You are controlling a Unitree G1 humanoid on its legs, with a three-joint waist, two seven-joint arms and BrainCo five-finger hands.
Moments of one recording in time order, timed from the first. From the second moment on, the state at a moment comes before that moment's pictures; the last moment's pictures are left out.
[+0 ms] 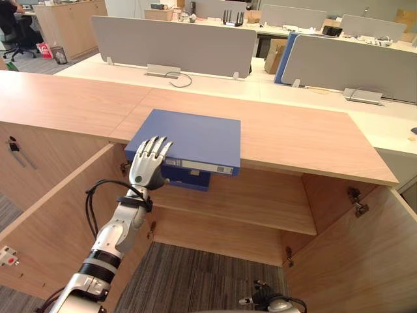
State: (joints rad) left arm -0.29 0.46 -0.24 0.23 1.03 -0.07 0.44; right arm -0.08 -0.03 0.05 1.25 -0.14 0.00 -0.08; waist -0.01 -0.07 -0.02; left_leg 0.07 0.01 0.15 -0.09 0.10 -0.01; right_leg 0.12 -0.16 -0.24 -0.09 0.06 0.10
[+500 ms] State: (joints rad) left arm -0.35 0.50 -0.28 0.29 1.06 -0.07 0.44; right arm -0.08 -0.03 0.02 1.25 -0.14 0.00 -0.08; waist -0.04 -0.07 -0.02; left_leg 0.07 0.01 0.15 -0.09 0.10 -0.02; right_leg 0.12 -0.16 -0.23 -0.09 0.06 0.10
